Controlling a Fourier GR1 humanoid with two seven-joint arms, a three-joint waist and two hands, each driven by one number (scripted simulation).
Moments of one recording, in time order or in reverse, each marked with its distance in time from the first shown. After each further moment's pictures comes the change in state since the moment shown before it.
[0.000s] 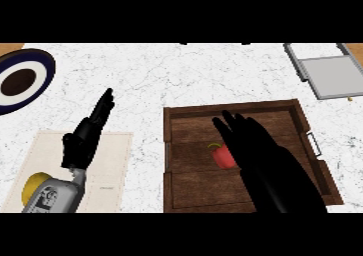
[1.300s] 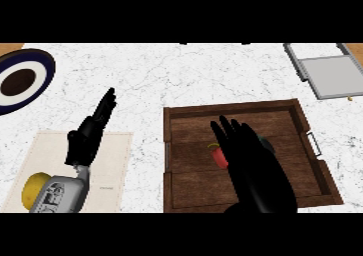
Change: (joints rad) left arm -0.009 -0.098 0.110 0.049 -0.106 -0.096 -0.023; right arm 0.170 0.204 -0.042 0.135 0.312 0.066 -0.169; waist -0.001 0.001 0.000
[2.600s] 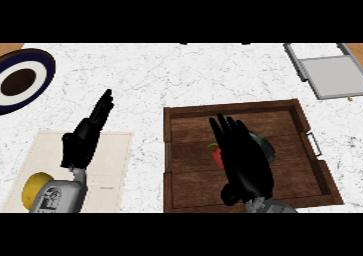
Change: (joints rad) left arm 0.028 -0.042 0.062 -0.043 -0.055 -0.062 0.022; right arm 0.039 0.100 -0.085 0.255 0.185 -0.091 -0.193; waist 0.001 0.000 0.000
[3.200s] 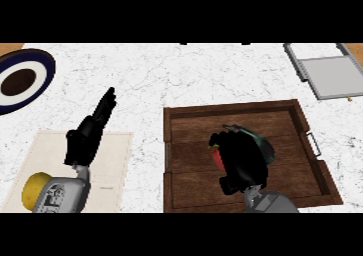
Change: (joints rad) left arm -0.020 -0.022 0.011 0.009 -0.020 -0.009 0.007; right arm -0.029 0.007 -0.039 0.120 0.042 0.004 -0.092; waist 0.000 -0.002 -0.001
